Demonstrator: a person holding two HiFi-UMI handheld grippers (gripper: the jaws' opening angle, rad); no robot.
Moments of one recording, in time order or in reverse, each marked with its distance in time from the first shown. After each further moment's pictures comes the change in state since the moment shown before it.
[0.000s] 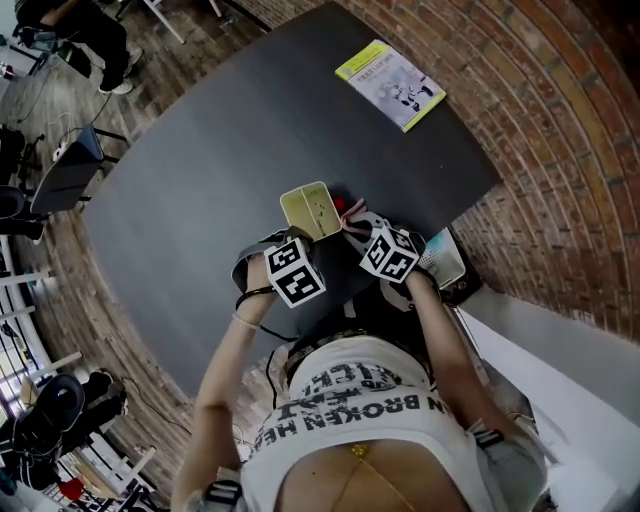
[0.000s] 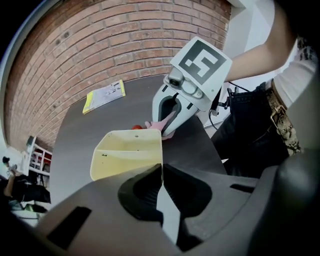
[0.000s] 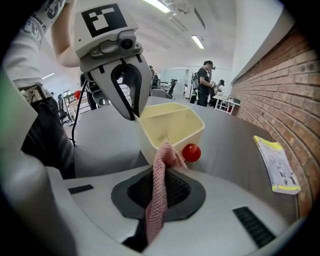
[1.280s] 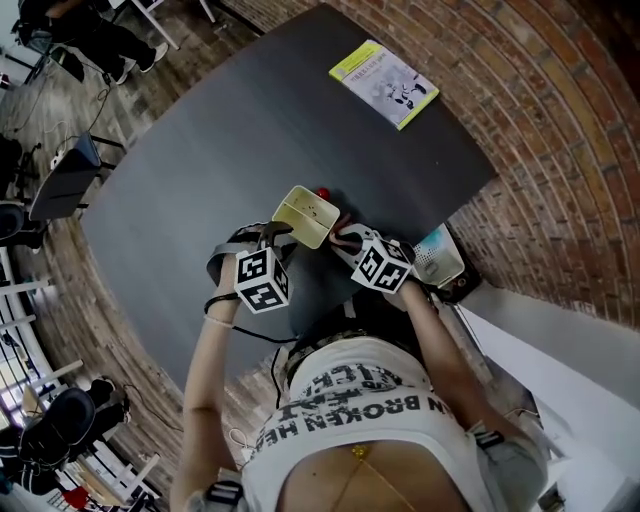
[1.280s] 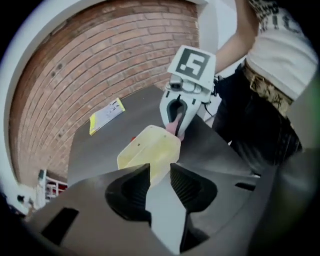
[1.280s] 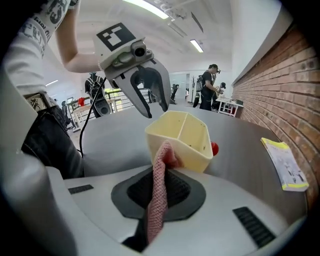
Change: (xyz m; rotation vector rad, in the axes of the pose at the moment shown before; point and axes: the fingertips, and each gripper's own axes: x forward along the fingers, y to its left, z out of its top) left arm -0.026 0.019 -0.026 0.257 -0.090 0.094; right arm 0.001 0.037 0.021 0.023 -0.060 0.048
